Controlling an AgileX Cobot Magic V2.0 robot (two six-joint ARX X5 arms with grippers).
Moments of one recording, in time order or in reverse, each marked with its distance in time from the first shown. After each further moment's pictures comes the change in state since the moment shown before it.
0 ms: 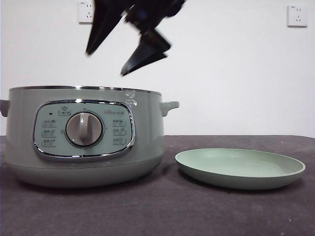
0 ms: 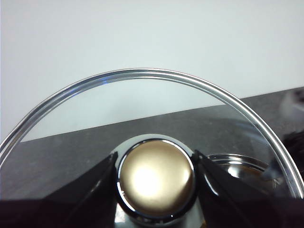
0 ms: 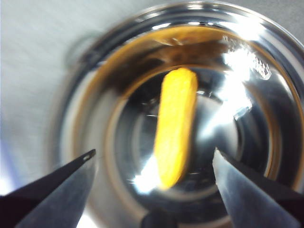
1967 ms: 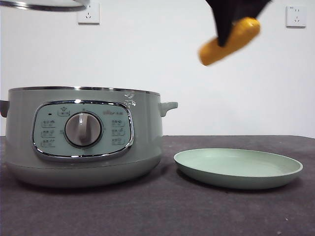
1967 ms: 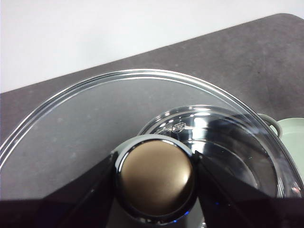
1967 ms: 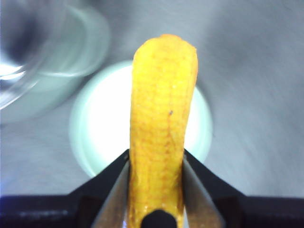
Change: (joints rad) left arm -0.001 0.261 -0.002 0.006 0.150 -0.009; right arm -0.249 -0.193 0.068 -0.569 0.401 0.023
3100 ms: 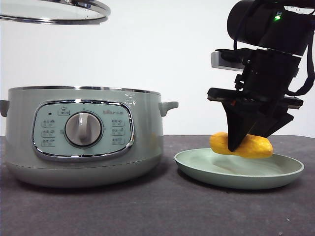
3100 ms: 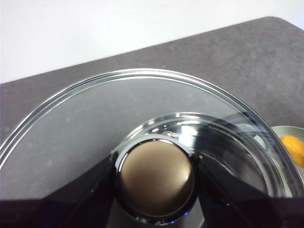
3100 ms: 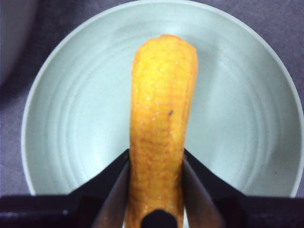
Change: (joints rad) left arm -0.002 0.105 0.000 0.089 0.056 -0.037; right arm -0.037 -0.172 -0.918 0.882 -0.106 0.096
